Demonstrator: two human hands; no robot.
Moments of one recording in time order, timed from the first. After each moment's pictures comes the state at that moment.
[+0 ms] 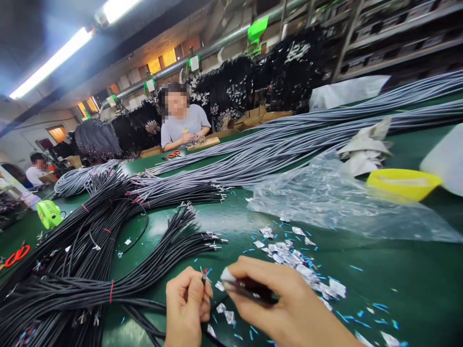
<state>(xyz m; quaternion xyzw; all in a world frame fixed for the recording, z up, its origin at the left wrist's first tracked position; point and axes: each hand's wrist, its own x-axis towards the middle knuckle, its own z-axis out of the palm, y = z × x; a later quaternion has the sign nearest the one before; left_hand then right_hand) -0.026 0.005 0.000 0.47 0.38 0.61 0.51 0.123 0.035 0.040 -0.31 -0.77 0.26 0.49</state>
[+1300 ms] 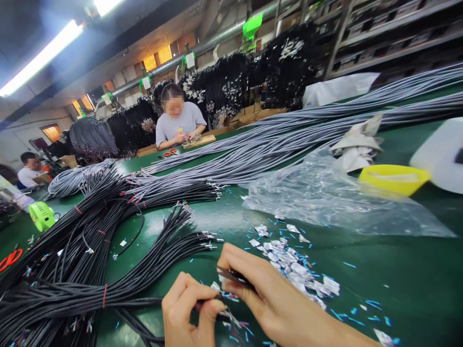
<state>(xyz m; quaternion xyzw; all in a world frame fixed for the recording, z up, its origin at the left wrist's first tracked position) -0.018 -0.002 0.008 0.67 0.44 0.58 0.12 0.134 0.053 0.042 -0.30 -0.79 0.32 0.43</state>
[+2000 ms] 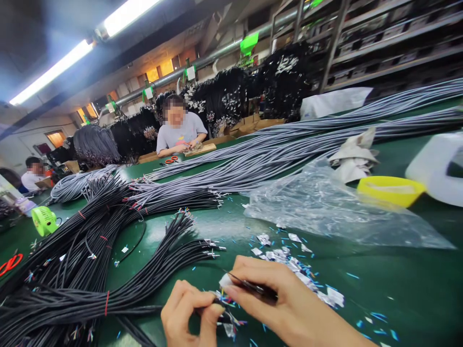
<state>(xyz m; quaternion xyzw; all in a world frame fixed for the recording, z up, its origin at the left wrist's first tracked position) -0.012 0.004 -0.001 0.62 0.42 0.66 0.07 0.133 0.045 0.051 -0.32 -0.78 0.37 0.38</state>
